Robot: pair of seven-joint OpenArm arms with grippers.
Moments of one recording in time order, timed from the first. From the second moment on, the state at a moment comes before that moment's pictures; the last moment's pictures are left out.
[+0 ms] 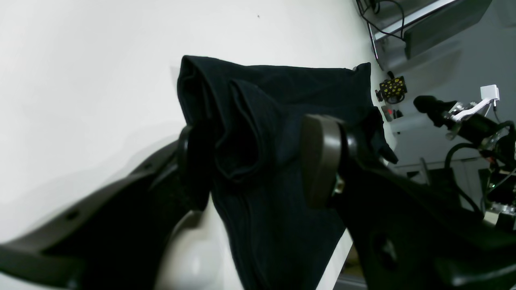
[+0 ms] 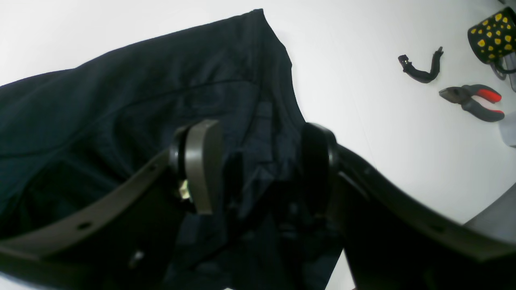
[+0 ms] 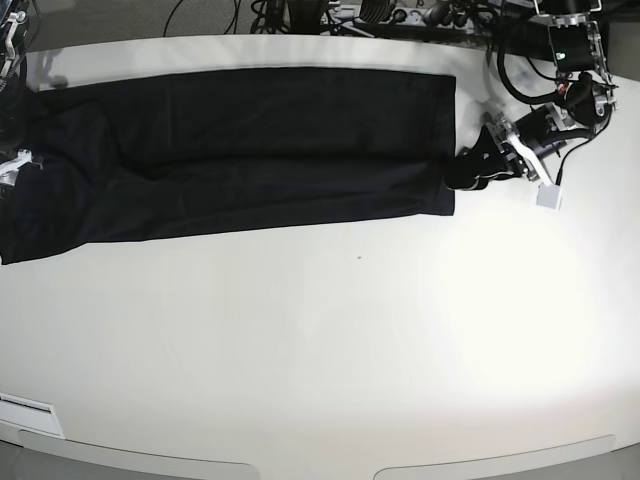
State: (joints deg) left arm 15.5 -21.0 -16.5 83.8 -80.3 -33.6 65.4; right arm -22.2 24.6 37.6 116.1 17.7 8.1 -56.9
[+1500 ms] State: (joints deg) left arm 27.1 -10.8 -20.3 115.3 -41.5 -4.5 56.6; right arm -24.1 24.9 37.6 116.1 16.2 8.8 -56.7
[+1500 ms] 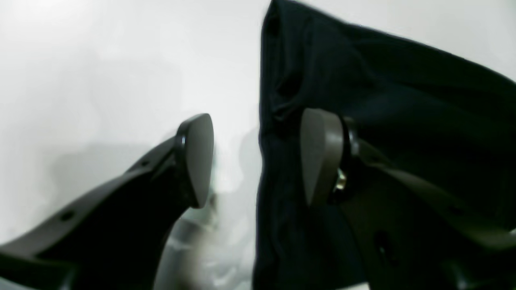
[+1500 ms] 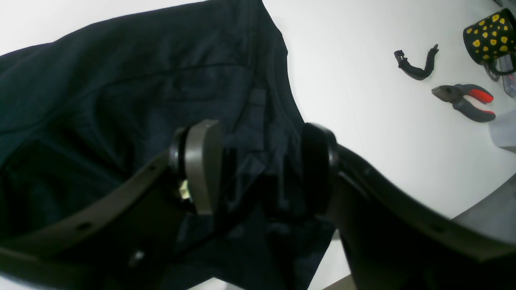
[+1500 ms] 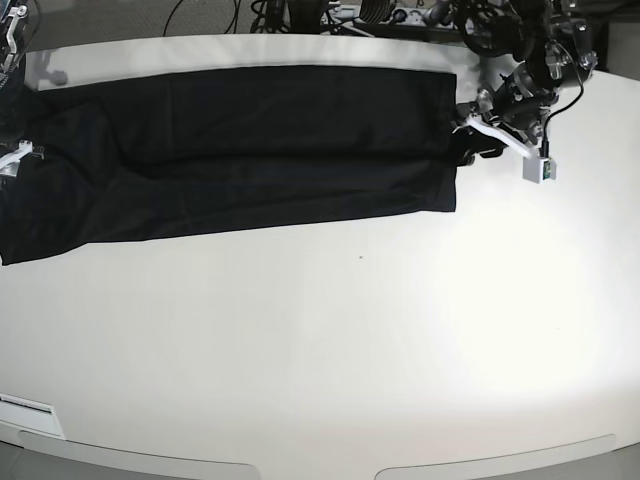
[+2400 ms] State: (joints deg) left arm 24.0 -6.4 -7.9 106.0 -47.8 -10.1 53.5; right arm -24.1 25.8 37.6 116.1 15.2 8.8 -56.6
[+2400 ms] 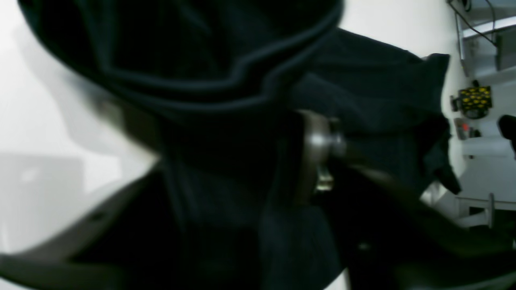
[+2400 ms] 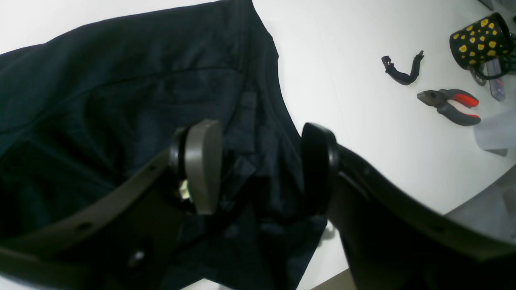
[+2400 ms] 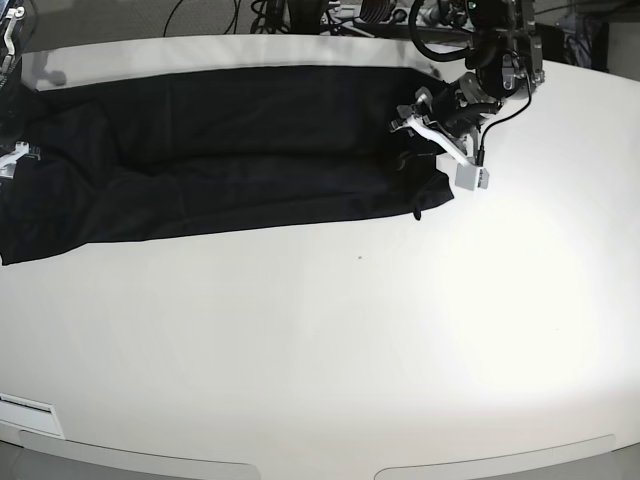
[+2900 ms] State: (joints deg) left arm 19.0 -13.0 -18.1 105.2 -45.3 -10.1 57.1; right arm -24.0 25.8 37.6 116.2 39.7 31.6 -56.6
